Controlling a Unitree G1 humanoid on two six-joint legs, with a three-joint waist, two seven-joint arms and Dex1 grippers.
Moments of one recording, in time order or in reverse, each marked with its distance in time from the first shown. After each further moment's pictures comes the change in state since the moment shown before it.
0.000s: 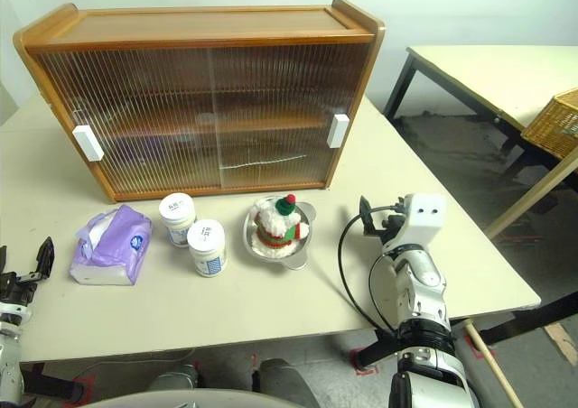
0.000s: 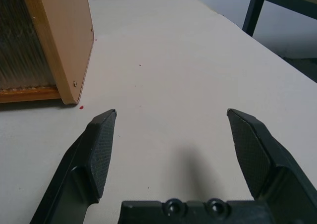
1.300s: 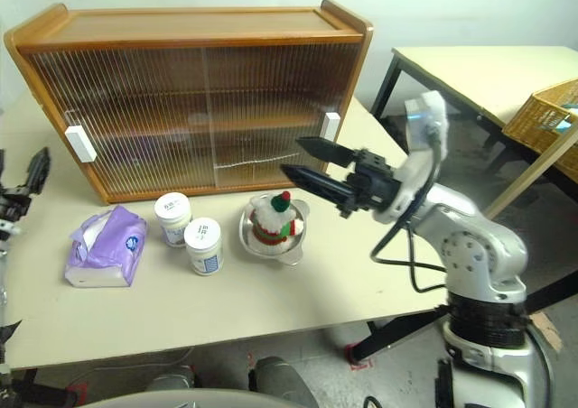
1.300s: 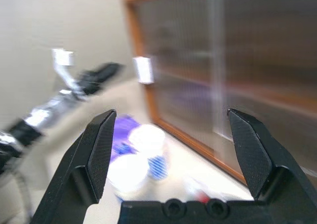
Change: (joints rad) left arm -0.269 0.127 -0.062 -0.357 -0.141 0.386 -0.033; right arm -0.079 -0.222 0.133 -0.945 0.746 0.973 0.531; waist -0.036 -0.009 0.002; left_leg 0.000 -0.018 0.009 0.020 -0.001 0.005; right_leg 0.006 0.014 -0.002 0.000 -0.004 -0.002
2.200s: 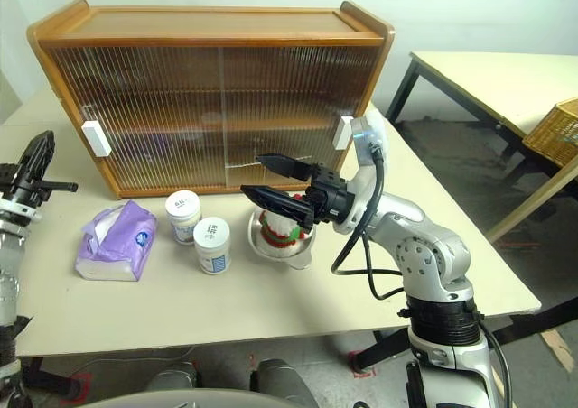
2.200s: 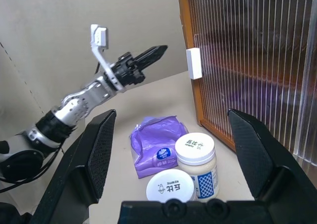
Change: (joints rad) left arm -0.042 -0.024 -0.056 -0.151 0.066 0.120 0.106; right arm 0.002 0.096 0.102 -0.008 -0.058 -0.028 0.012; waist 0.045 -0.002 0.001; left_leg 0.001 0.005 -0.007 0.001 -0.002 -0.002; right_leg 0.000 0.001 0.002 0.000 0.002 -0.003
